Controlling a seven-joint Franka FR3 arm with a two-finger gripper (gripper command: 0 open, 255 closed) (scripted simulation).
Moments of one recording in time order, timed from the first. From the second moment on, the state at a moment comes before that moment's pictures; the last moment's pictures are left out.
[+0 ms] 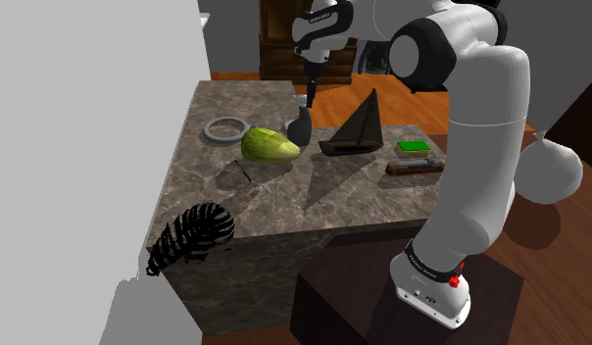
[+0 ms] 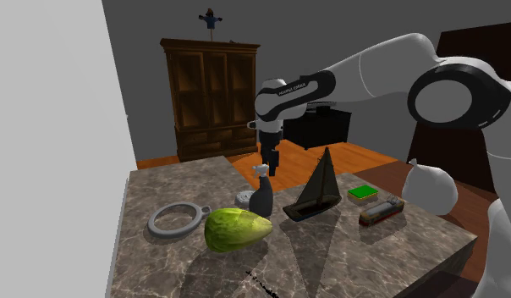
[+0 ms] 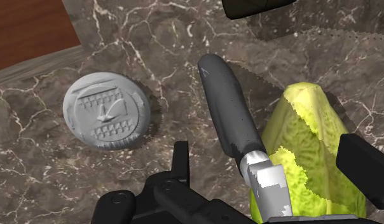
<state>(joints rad) 0.01 0.40 -0.38 -1.57 0.23 1.92 -1.15</state>
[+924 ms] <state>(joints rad) 0.01 0.39 -0.38 -1.55 0.23 1.88 -1.14</state>
